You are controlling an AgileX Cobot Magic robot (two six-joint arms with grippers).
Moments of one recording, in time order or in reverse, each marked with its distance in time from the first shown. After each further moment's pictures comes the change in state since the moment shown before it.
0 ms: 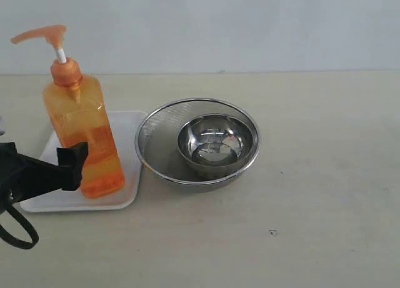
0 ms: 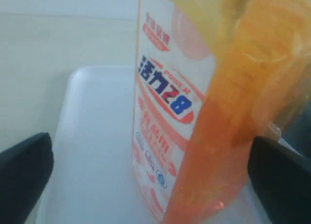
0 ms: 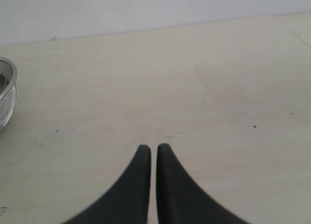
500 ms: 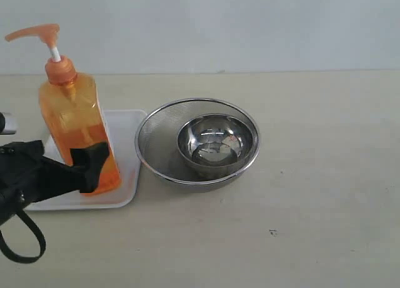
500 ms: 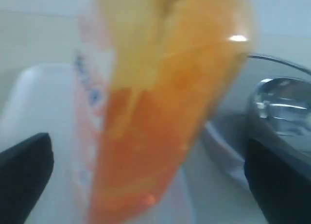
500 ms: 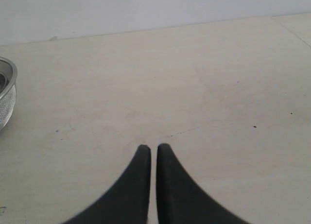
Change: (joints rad) left arm 0.000 0.000 0.000 0.255 0.010 -0.221; right arm 0.000 0.000 0.000 0.000 0.000 0.000
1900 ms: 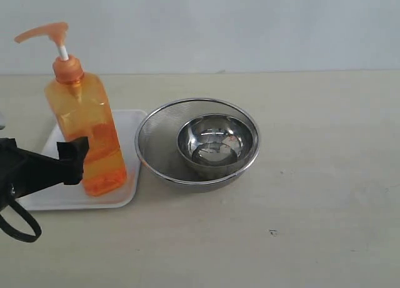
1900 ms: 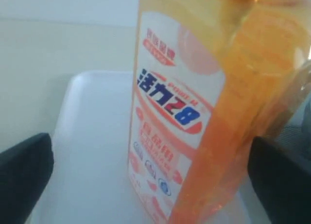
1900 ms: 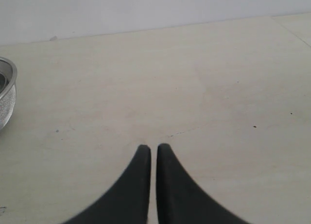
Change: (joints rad) left arm 0.000 0.000 -0.018 -0.276 -0.008 0.217; right arm 0.000 0.000 0.000 0.000 0.000 0.000
